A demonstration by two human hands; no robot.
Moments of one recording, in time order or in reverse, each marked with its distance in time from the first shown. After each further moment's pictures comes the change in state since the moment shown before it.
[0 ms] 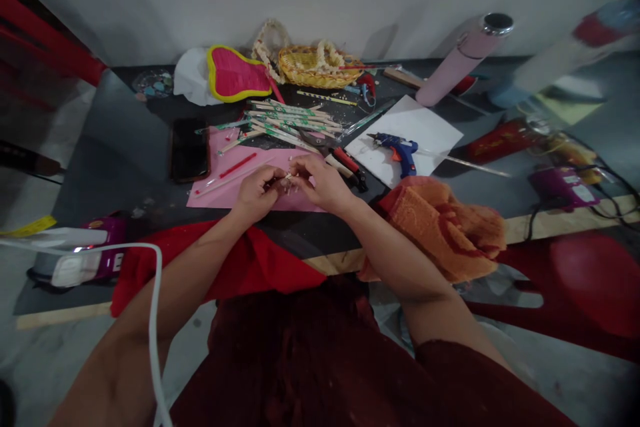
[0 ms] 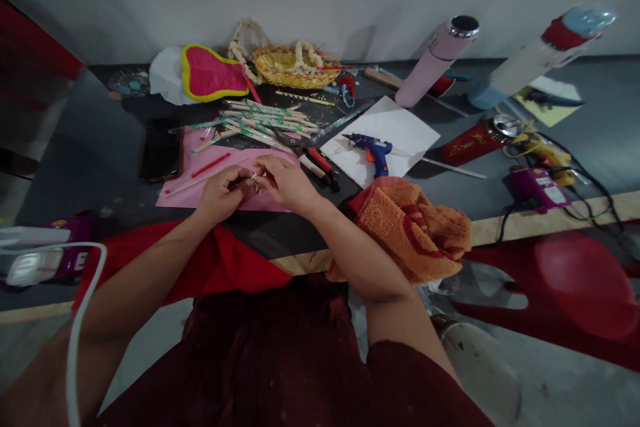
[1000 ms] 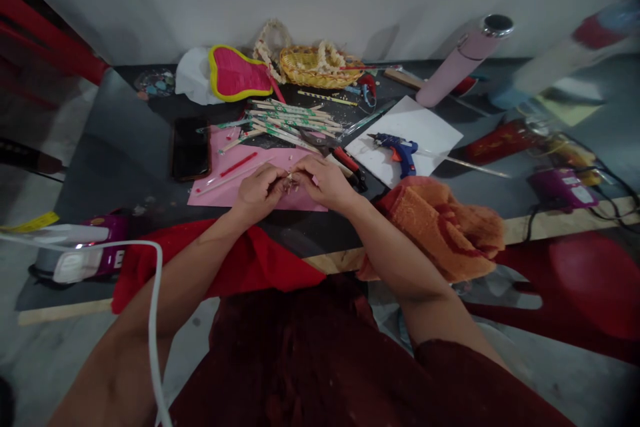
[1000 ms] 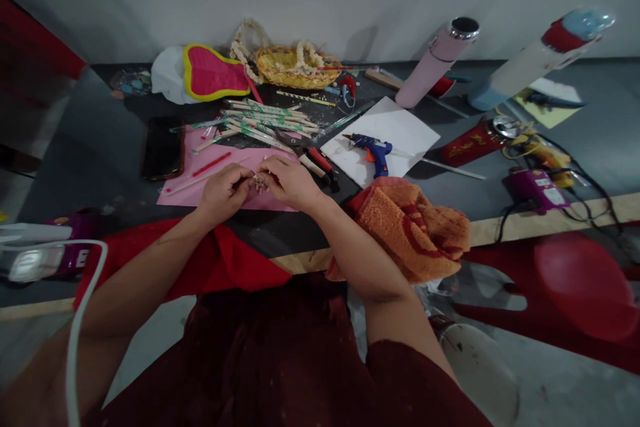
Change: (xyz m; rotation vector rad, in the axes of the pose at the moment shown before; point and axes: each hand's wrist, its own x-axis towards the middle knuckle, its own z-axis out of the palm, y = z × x) left_hand -0.001 0.001 -0.006 0.291 -0.047 0.206; right_hand 0.002 -0.001 -0.009 -0.055 -0.065 -0.020
